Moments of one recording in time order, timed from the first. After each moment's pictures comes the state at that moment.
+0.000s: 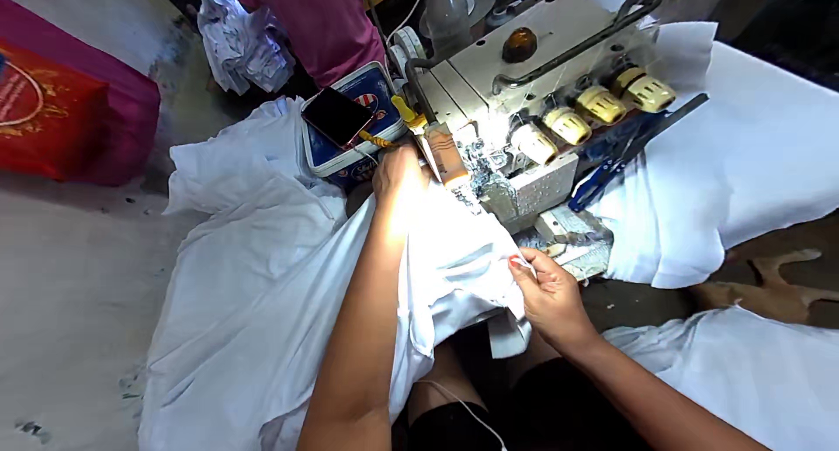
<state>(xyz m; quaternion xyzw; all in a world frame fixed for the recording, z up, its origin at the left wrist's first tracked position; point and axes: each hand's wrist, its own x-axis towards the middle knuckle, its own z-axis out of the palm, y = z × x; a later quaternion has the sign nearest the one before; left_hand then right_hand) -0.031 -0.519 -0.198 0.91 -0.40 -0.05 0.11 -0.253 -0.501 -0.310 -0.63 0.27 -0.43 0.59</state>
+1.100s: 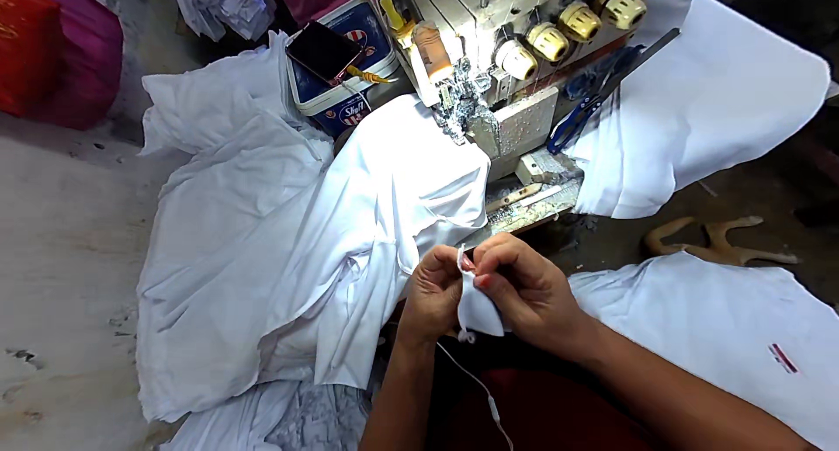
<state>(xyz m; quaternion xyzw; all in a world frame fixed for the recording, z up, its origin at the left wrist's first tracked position) -0.191 -0.355 -0.274 0.32 -0.38 -0.37 0.78 -0.295 -0.452 -0.273 -0.70 0.00 -0.42 0.58</state>
